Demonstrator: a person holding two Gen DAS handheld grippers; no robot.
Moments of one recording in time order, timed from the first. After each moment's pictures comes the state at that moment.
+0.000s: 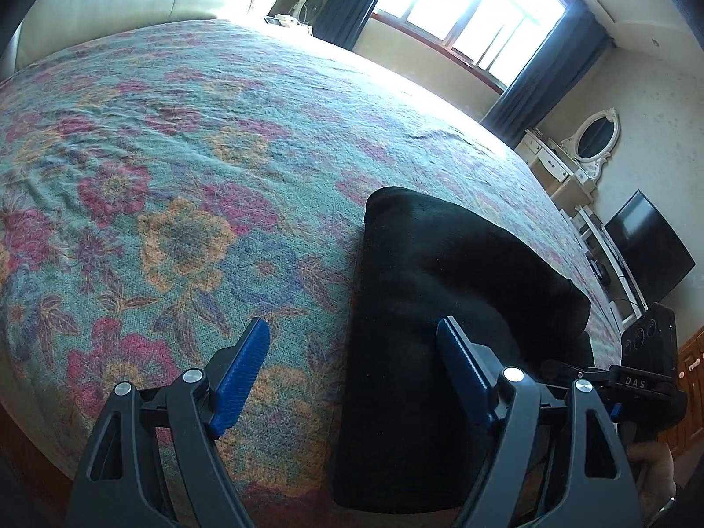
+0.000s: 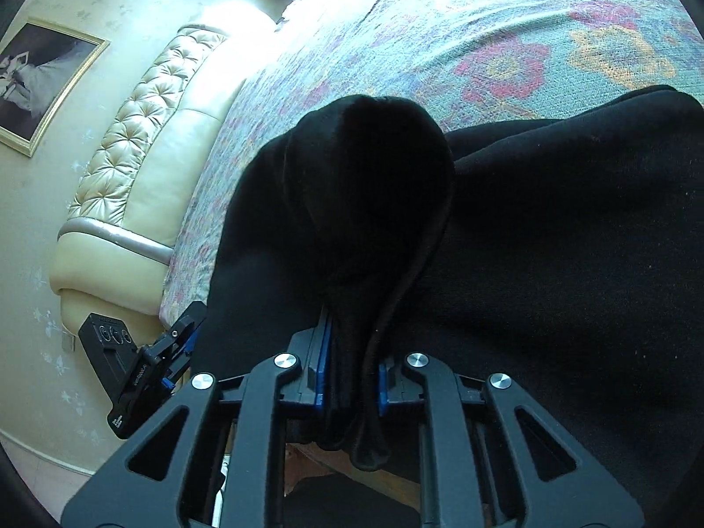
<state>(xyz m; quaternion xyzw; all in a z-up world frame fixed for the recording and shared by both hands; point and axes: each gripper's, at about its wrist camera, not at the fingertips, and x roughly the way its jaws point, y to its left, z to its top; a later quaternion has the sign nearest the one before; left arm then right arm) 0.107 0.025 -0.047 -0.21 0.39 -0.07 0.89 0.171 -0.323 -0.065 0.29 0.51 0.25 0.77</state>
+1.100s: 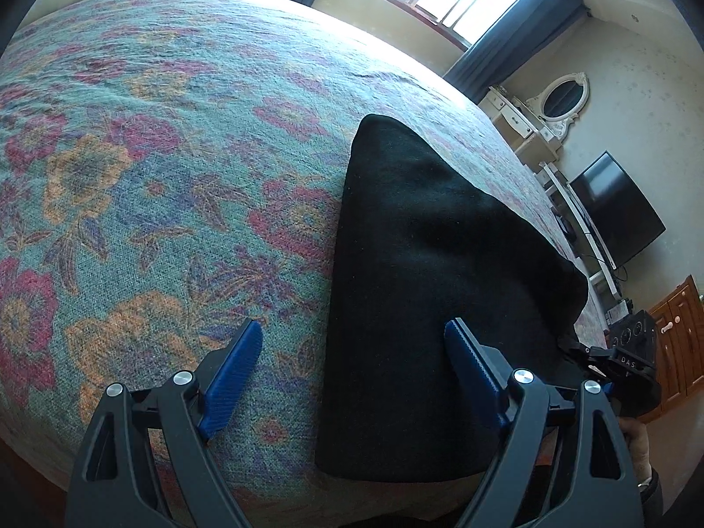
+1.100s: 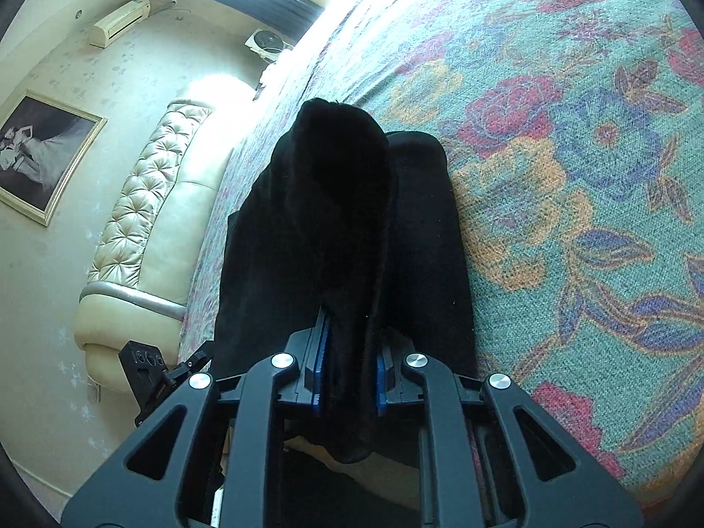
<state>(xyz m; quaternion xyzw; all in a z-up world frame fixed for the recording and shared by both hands) 0.106 -0.026 -0.069 -0.22 0.44 -0.15 0.86 0.124 -0.465 -0.090 0.38 0.46 0.20 0.78</state>
